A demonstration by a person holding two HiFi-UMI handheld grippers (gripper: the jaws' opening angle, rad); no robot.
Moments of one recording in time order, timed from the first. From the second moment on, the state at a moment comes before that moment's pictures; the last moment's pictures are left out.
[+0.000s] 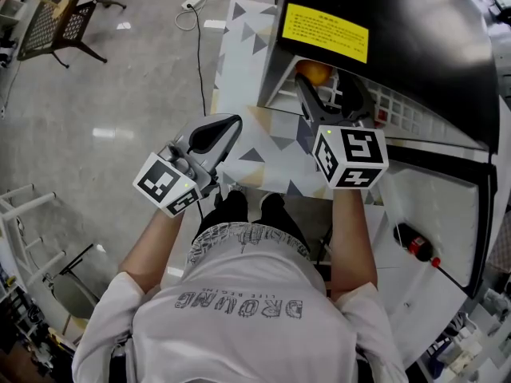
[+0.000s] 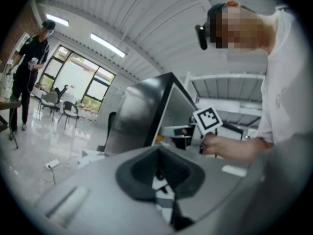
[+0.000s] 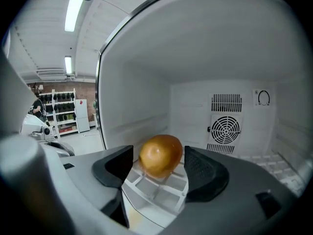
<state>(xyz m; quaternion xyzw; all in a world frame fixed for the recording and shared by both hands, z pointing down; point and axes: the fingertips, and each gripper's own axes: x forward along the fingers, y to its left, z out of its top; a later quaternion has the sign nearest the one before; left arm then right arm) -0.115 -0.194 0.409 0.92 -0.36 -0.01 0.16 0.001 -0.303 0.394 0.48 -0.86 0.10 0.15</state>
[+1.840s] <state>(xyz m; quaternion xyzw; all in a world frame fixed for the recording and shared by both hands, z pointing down) -0.070 -0.174 0.379 0.94 -0.31 0.00 0.13 0.062 -0.247 0.367 0.51 -0.85 0.09 0.11</state>
